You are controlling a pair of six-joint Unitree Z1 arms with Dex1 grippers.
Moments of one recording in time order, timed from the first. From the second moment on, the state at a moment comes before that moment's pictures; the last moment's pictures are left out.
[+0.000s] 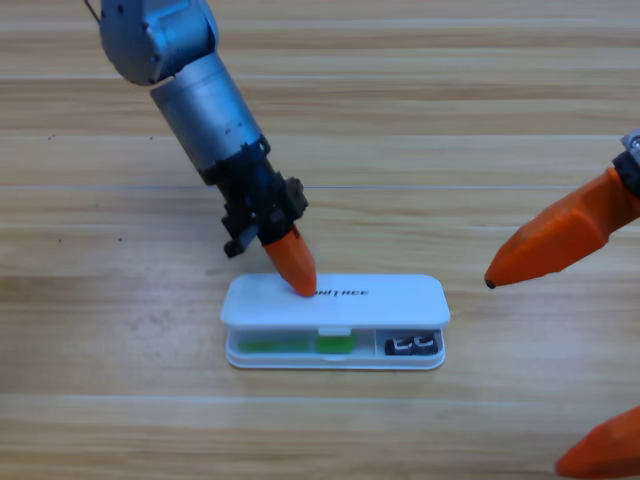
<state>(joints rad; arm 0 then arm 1) -0.54 2.36 -1.89 1.18 -0.64 1.08 0.98 1.35 -1.20 0.67 0.53 -0.46</state>
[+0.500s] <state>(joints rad) -0.56 2.26 -1.66 1.01 -0.58 1.05 0.98 1.37 -1.20 0.67 0.53 -0.46</state>
